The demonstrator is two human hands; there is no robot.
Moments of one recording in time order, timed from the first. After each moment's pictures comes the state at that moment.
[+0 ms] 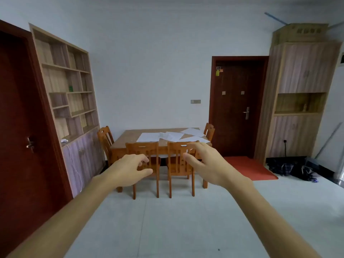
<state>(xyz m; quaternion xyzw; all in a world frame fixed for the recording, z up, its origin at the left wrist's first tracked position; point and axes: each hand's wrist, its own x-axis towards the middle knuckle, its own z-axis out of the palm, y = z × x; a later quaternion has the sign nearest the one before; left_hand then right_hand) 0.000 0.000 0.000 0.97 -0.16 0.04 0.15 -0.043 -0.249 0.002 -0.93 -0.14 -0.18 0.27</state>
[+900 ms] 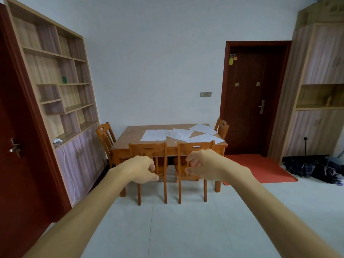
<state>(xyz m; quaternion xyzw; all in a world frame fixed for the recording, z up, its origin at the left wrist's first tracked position) 0.289 0.041 -0.019 0.98 -0.14 -0.09 0.07 0.255 -0.182 -0.016 -0.98 -0.13 -0.01 0.16</state>
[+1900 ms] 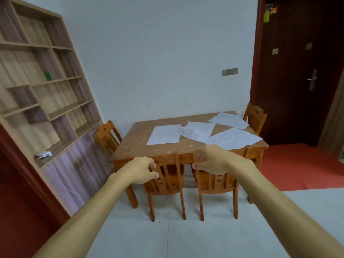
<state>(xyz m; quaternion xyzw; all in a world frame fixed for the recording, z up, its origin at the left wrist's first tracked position) 0.775 -0.027 -0.063 0.99 -0.07 -0.10 0.08 0.756 -0.278 -0.056 -0.97 -0.14 0.04 0.19</state>
